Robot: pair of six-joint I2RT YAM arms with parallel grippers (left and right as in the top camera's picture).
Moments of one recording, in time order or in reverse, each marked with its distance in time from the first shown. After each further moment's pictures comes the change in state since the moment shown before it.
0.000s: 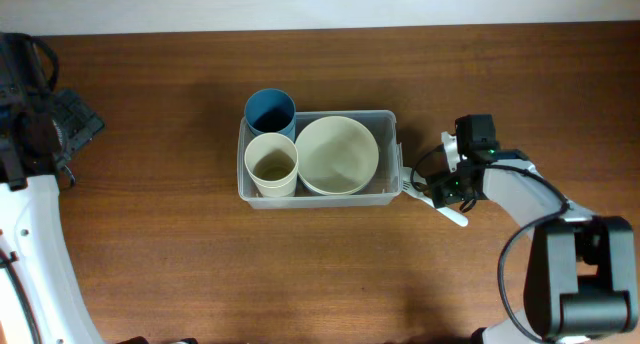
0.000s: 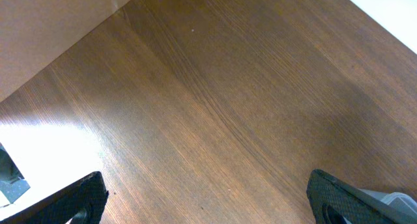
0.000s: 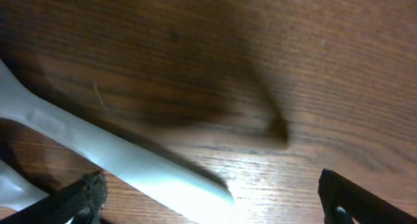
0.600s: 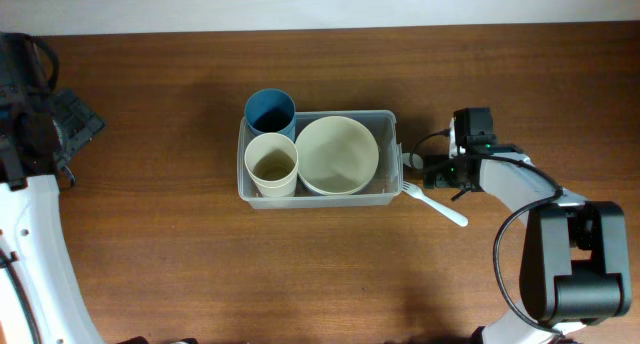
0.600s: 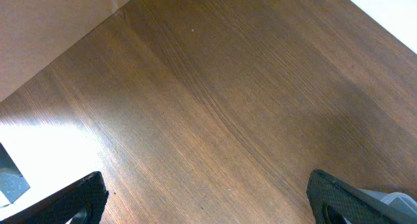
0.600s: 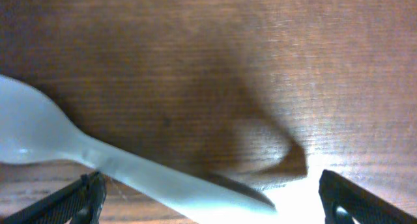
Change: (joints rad) left arm 0.000 0.000 0.000 0.000 0.000 0.000; right arm -0.003 0.066 0.036 0.087 -0.049 0.298
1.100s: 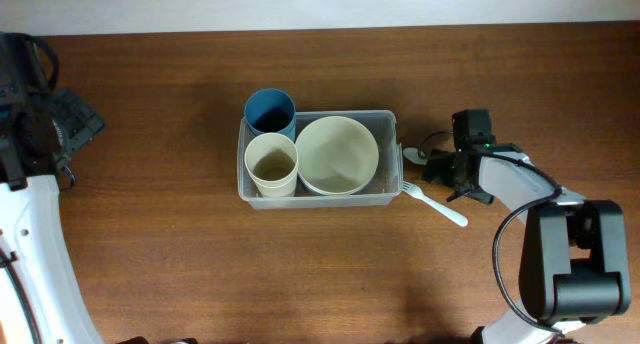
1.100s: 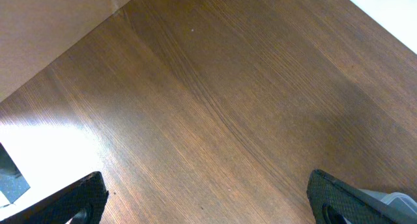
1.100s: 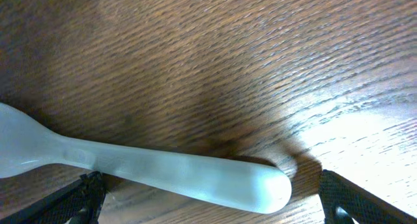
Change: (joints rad) left arm 0.000 0.000 0.000 0.000 0.000 0.000; right arm 0.002 0.005 0.005 -0.041 0.019 0.364
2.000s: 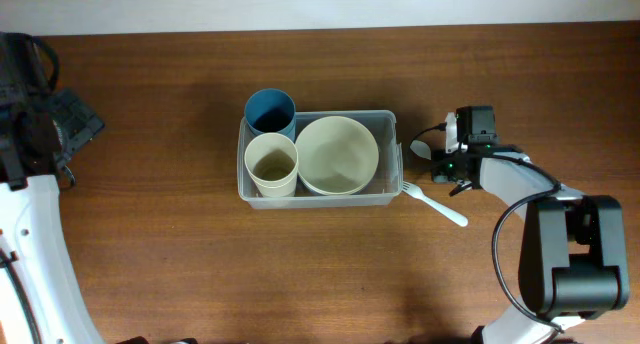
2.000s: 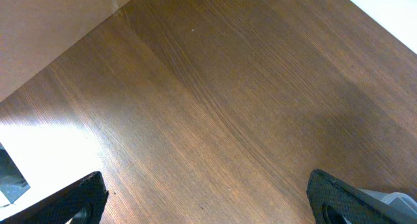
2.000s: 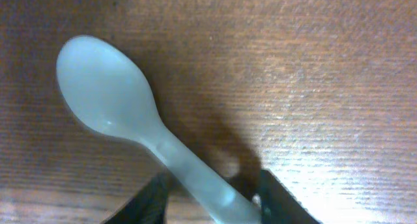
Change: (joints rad) left arm 0.000 0.000 0.000 0.000 0.000 0.000; right arm -0.011 0.022 -0.005 0.140 -0.143 -0.438
